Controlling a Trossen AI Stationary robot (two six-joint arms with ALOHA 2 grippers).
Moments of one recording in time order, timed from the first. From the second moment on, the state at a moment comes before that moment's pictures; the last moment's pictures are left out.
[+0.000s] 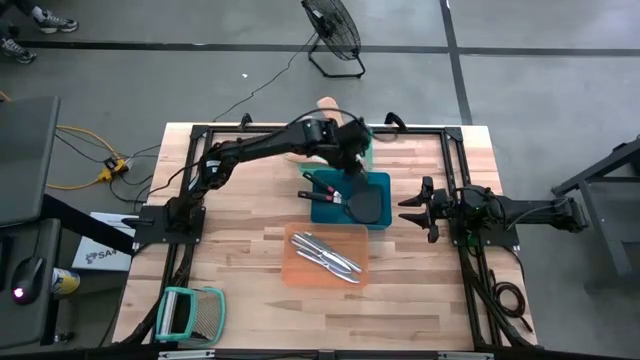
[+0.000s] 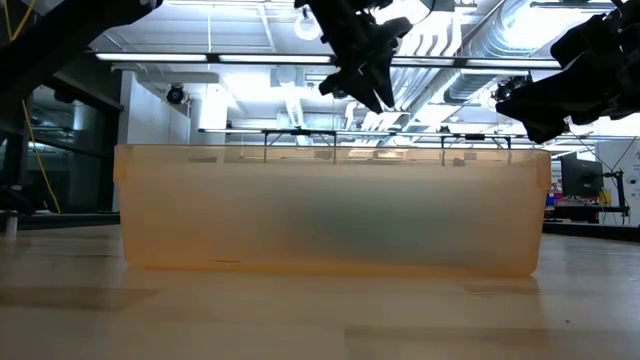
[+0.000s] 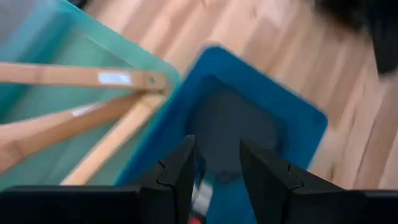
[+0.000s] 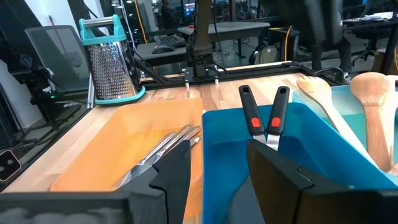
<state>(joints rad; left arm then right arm) 0.22 2.19 2.34 -1.07 -0.03 -0.32 -0.03 0.10 0.02 0.01 -0.03 0.13</state>
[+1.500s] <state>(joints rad) 0.09 2.09 2.34 -1.13 -0.20 -0.22 -0.03 0.10 0.02 0.01 -0.03 0.13</state>
